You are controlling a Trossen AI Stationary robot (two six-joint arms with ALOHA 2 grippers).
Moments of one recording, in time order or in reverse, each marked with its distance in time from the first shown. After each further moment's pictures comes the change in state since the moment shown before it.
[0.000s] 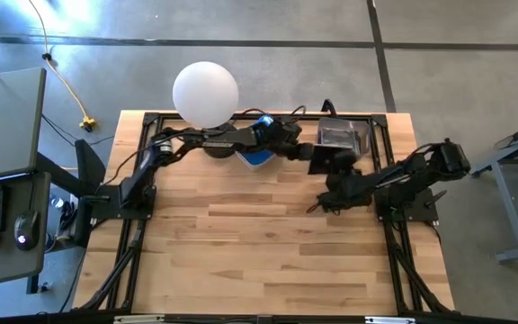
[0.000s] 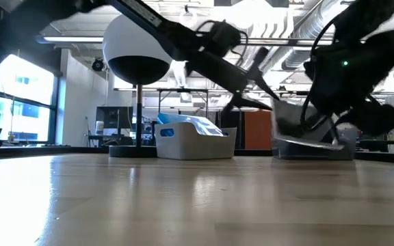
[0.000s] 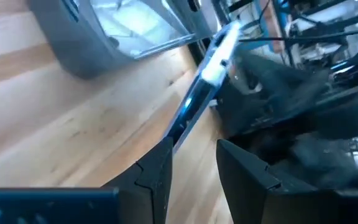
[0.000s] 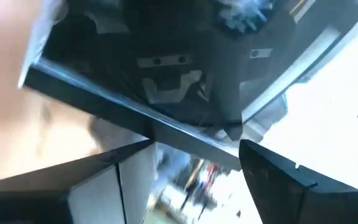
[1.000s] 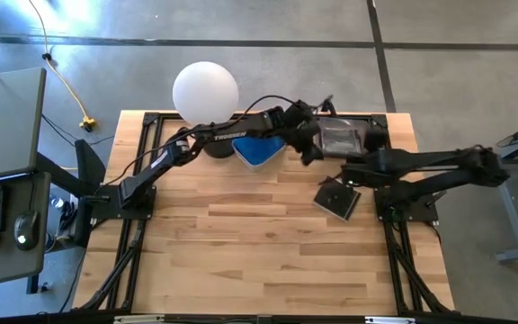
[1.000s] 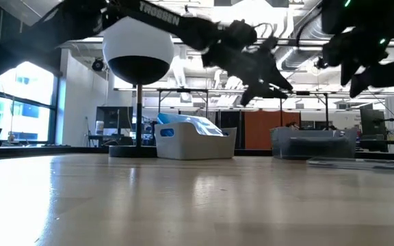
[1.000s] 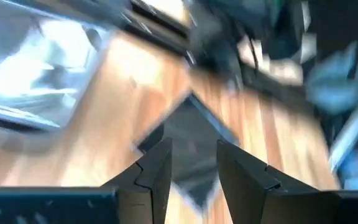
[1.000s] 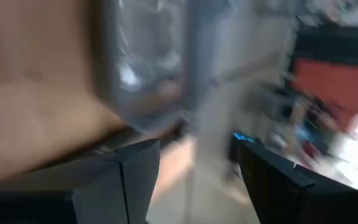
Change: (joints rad) left arm 0.039 0.203 0.527 -0.465 0.235 0.700; right arm -0.177 -0.444 0.130 -0.311 -0.238 0.069
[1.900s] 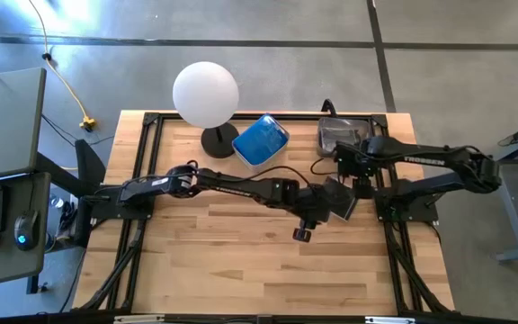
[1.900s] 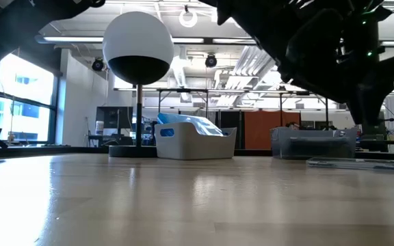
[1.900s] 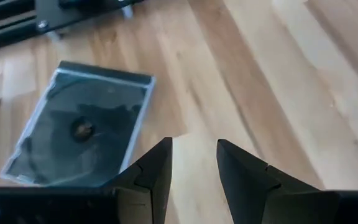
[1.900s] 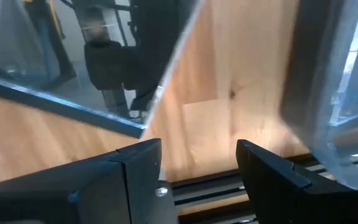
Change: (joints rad) left arm -0.420 0.019 -0.019 -0.115 -0.484 0.488; right arm -0.309 0.107 -0.019 0.169 -0.730 -0.231
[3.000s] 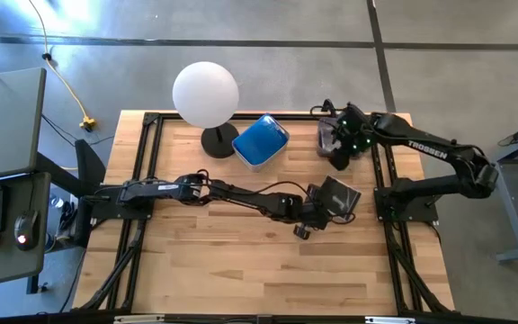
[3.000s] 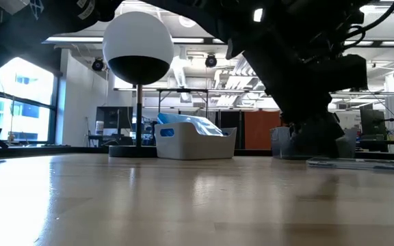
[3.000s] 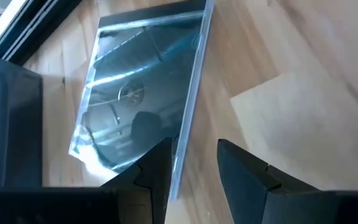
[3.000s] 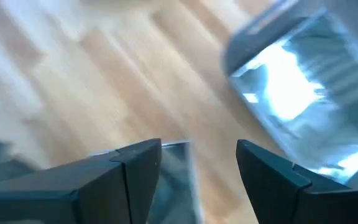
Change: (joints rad) left arm -0.027 0.148 0.000 0.108 -0.416 0.257; right arm -0.263 0.026 0.172 0.260 -0.293 0.364
